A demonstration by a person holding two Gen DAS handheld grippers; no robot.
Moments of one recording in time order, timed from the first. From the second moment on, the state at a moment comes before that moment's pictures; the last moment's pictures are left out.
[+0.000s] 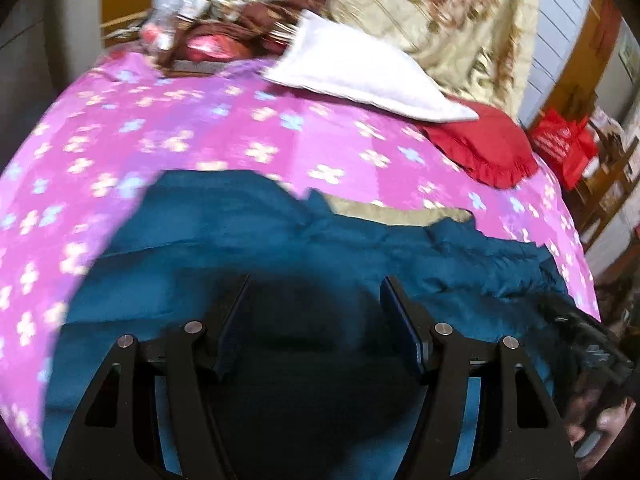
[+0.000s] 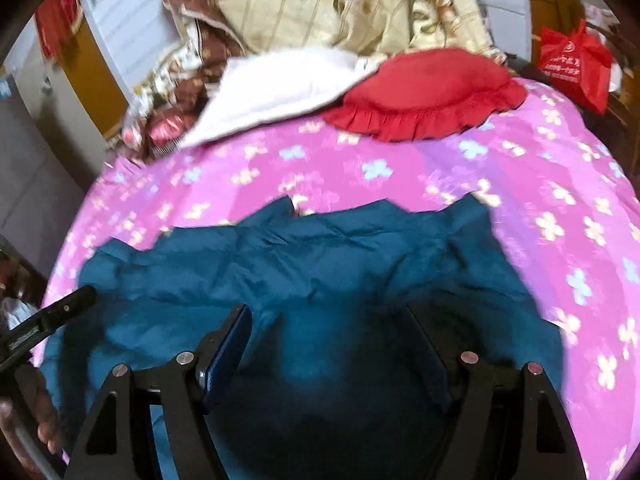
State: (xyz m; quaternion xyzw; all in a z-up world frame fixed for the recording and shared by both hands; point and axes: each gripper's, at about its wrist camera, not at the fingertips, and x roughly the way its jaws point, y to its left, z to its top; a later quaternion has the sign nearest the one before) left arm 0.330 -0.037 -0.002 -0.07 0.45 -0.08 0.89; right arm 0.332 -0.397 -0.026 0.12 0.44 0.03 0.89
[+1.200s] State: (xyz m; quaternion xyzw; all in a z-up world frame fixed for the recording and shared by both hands) left arm 0.204 0.095 -0.033 -0.09 0.45 0.04 0.89; right arm 0.171 -0.415 -0.036 0.06 0.45 -0.05 0.89
